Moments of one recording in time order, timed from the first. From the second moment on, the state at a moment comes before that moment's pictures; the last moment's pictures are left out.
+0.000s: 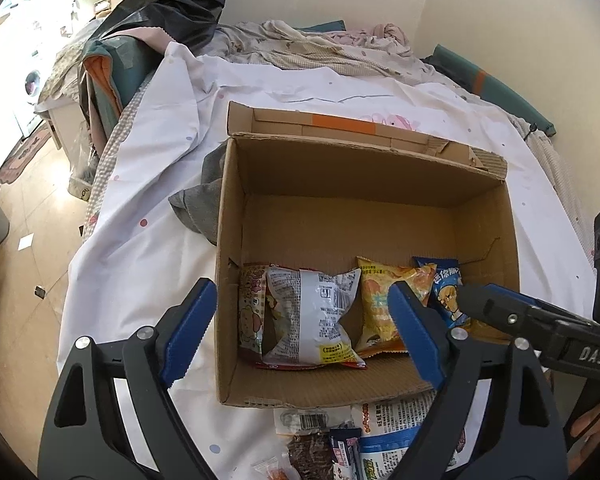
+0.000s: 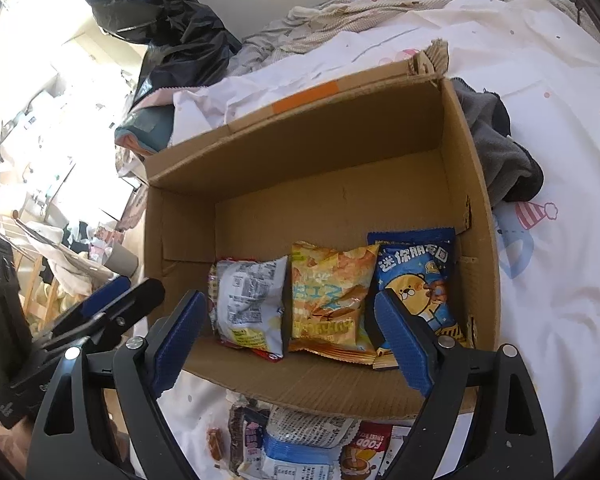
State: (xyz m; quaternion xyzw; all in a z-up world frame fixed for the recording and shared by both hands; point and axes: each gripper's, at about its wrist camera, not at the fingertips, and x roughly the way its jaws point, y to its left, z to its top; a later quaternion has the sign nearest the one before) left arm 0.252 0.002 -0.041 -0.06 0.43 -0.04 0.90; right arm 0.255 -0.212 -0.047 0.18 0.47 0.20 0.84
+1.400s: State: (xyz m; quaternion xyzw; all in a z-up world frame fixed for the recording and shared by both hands) left arm 0.155 0.036 -0.160 -0.23 0.63 0.03 0.75; right arm 0.183 -0.261 -0.071 0.27 0.54 0.14 0.79
